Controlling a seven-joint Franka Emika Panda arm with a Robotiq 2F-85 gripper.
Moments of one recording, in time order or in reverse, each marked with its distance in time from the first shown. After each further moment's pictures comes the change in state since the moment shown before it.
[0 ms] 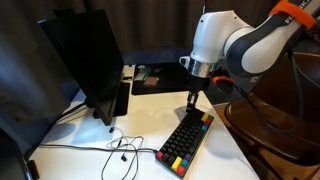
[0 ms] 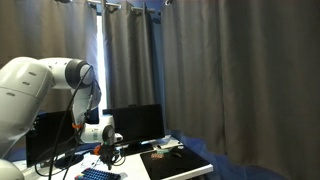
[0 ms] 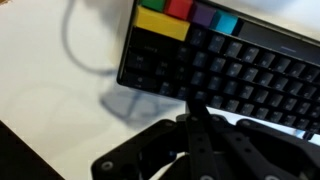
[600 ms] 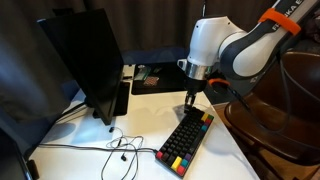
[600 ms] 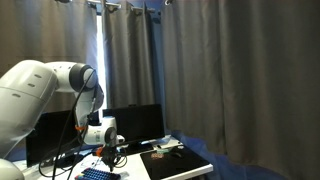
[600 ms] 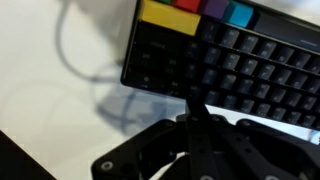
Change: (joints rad) arm 0.001 0.055 -0.013 0.045 0.000 0.000 0.001
